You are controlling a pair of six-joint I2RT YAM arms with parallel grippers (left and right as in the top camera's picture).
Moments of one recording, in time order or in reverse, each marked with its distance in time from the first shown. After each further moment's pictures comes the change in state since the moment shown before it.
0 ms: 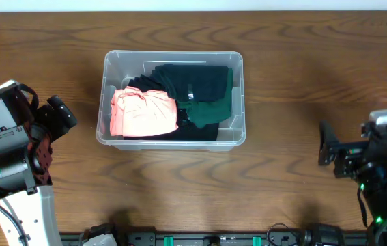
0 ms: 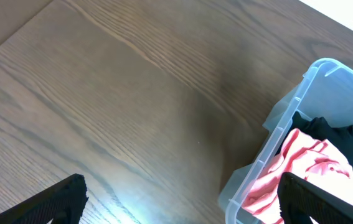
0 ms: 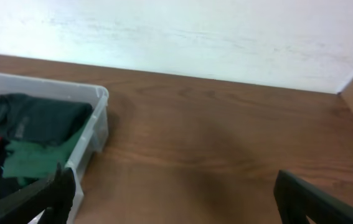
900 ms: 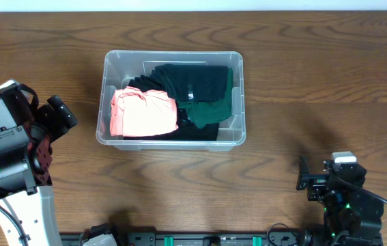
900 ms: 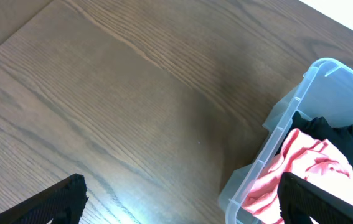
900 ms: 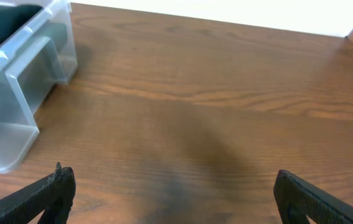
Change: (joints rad) left arm 0.000 0.000 0.000 0.000 0.000 0.000; right arm 0.000 -0.531 -0.679 0.117 0.078 -0.021
